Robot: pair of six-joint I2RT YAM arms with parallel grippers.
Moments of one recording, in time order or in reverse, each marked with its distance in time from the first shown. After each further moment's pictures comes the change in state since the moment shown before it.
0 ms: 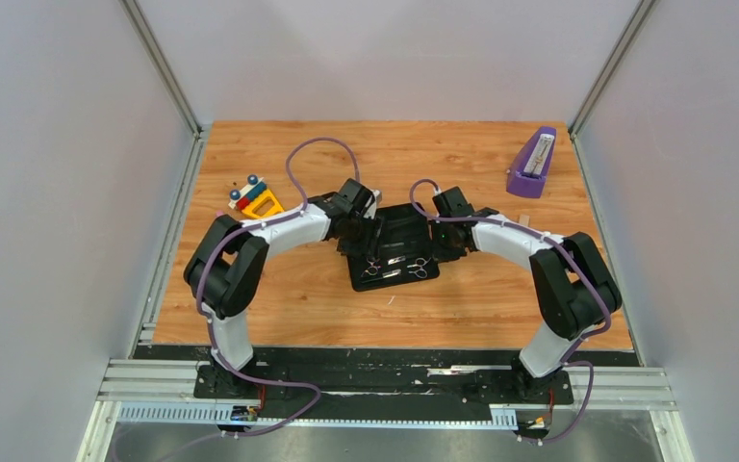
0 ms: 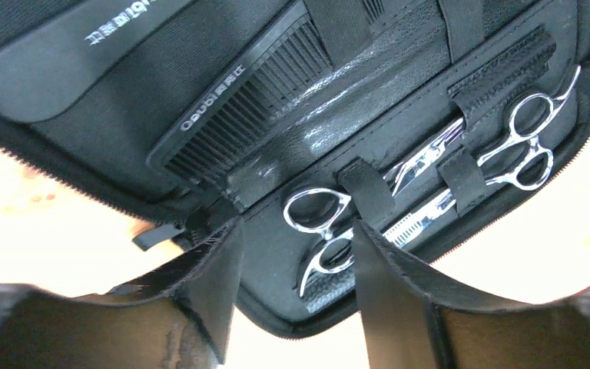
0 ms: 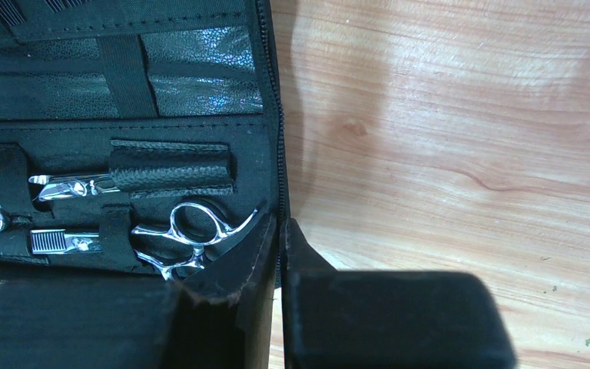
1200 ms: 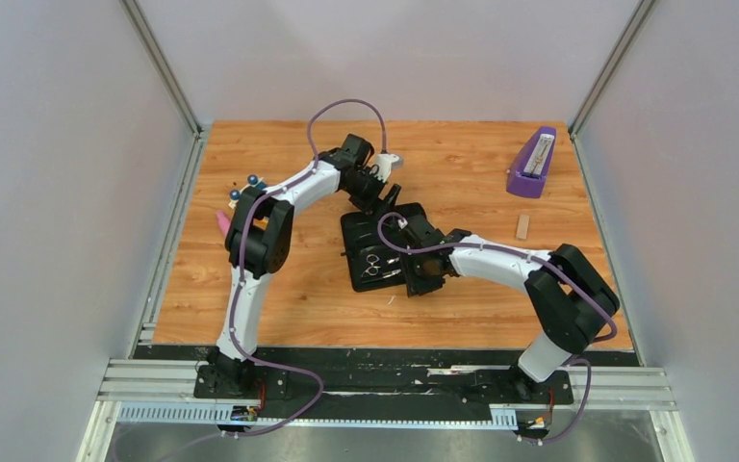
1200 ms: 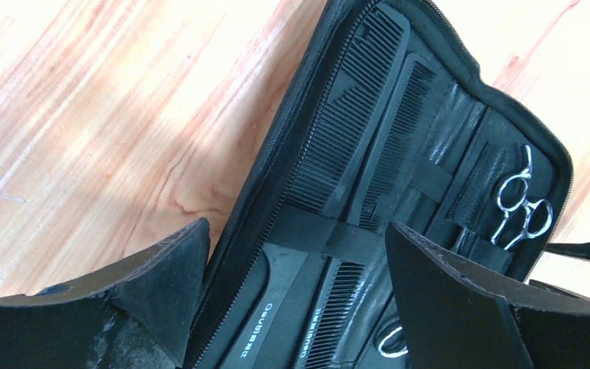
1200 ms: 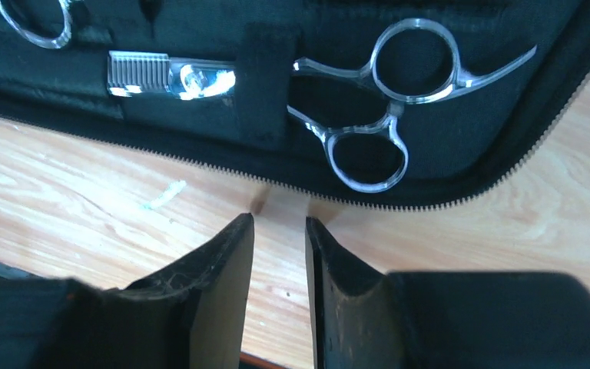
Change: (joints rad) left arm 0.144 0.396 0.603 -0.187 0.343 0.530; right arm 0.270 -0.066 -0.053 -0.090 -0.015 0.081
